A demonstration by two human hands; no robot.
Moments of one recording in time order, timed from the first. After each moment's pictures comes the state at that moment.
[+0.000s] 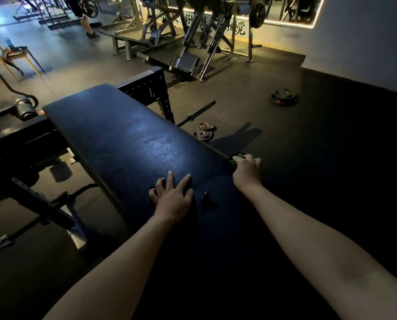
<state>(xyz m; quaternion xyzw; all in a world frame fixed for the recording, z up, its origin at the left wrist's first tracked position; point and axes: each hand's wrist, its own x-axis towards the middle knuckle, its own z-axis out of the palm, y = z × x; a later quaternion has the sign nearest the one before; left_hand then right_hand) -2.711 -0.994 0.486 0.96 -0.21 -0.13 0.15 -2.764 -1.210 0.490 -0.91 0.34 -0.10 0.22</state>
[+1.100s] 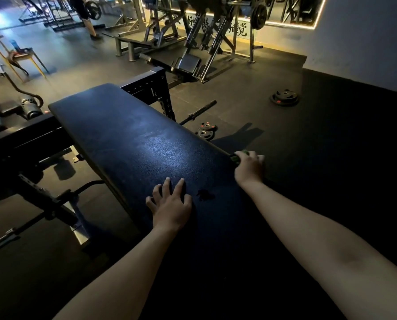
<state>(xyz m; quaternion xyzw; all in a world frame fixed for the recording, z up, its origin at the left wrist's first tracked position) -2.762 -0.975 0.481 0.97 -0.15 -0.08 0.16 -2.787 -1.215 0.492 -0.90 0.36 -0.12 0.19</state>
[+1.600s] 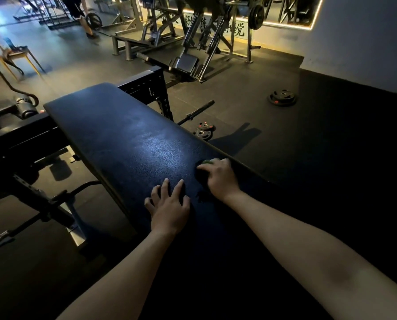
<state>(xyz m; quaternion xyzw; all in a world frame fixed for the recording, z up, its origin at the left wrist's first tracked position) -2.759 -0.975 0.477 0.97 -0.16 -0.07 0.16 -2.775 -1.154 0.489 -0.94 0.14 -0.16 0.25</state>
